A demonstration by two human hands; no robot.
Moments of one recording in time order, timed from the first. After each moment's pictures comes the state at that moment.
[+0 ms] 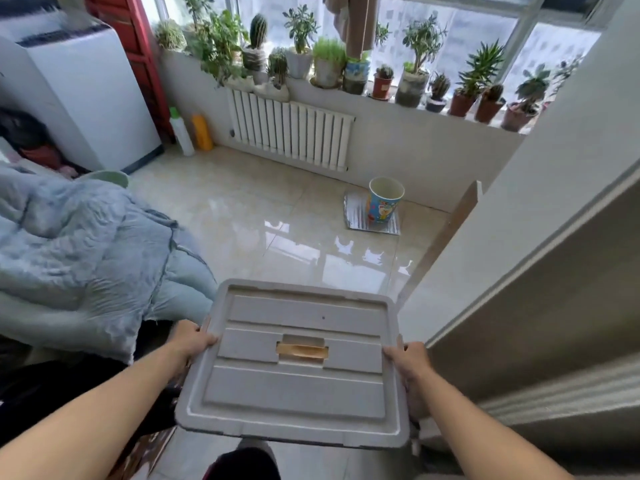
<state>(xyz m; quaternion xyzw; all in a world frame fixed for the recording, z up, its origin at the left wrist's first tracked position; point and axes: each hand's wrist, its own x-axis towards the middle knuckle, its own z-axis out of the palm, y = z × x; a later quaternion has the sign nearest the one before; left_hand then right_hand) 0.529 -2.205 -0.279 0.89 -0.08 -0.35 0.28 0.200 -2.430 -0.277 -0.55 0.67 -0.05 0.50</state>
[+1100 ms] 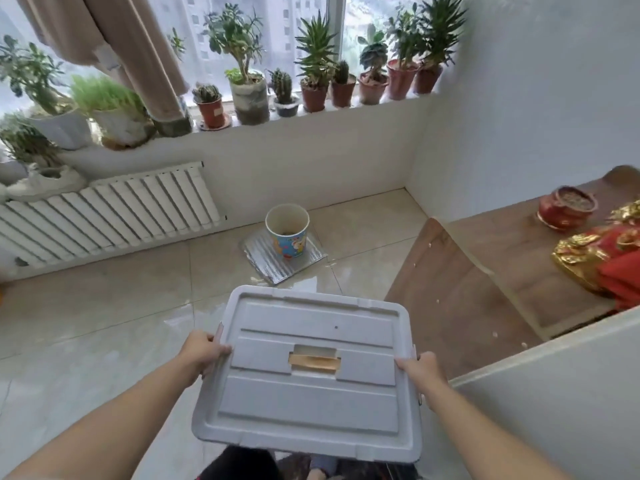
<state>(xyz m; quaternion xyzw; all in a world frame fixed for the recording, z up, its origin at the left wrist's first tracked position) 0.826 -2.807 -0.302 0.81 -0.36 -0.45 0.10 0.423 -2.767 -0.315 -0.26 0.84 -0.16 0.46</state>
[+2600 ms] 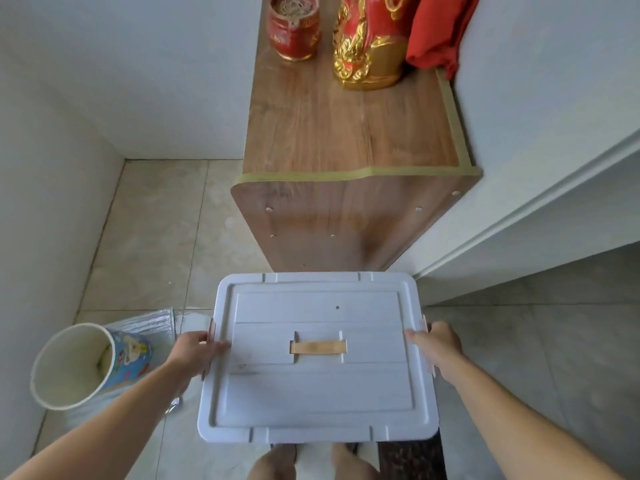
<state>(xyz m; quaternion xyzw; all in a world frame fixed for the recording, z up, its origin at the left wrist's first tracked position) 0.583 -3.170 -0.455 0.49 -0.70 -0.47 -0.21 0.444 -2.779 -0.454 0.27 0.85 -0.30 0.33</state>
